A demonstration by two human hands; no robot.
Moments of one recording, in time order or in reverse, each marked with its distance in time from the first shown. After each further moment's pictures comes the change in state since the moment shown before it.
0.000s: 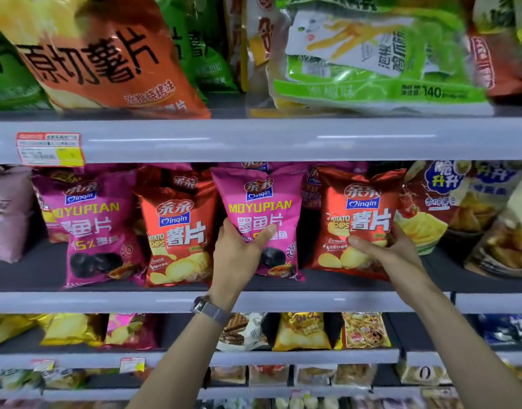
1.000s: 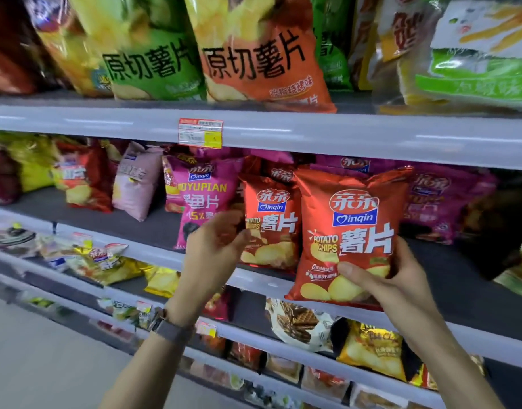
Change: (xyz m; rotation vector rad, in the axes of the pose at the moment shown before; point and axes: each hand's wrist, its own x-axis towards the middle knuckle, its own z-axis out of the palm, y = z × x) left_hand -0.050 -0.015 -0.171 0.205 0.256 0.053; right_hand -0.089 -0.046 0.133 0.098 -0.345 -0.100
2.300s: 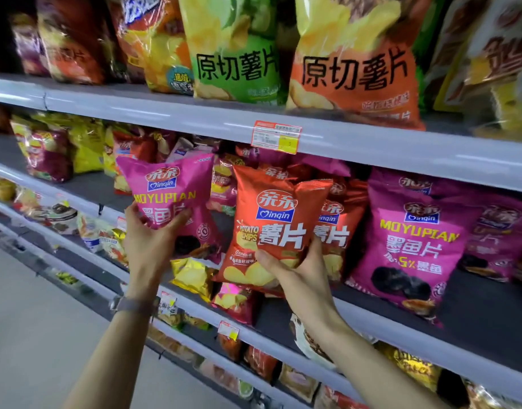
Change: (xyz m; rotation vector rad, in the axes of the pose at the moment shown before) left_hand 0.034 -0.111 -0.116 -0.213 0.572 -0.225; right_hand 0.009 0.006 0.186 0.054 -0.214 -0.029
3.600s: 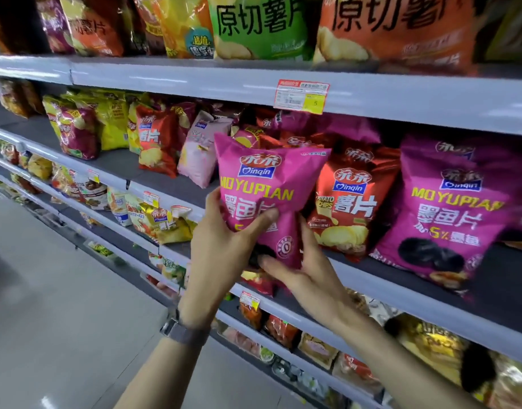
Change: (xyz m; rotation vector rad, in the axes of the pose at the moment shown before) left_hand -0.105 0.048 0.001 0.080 -0.310 0.066; right_hand -0.029 0.006 0.009 -0.089 -0.342 -0.046
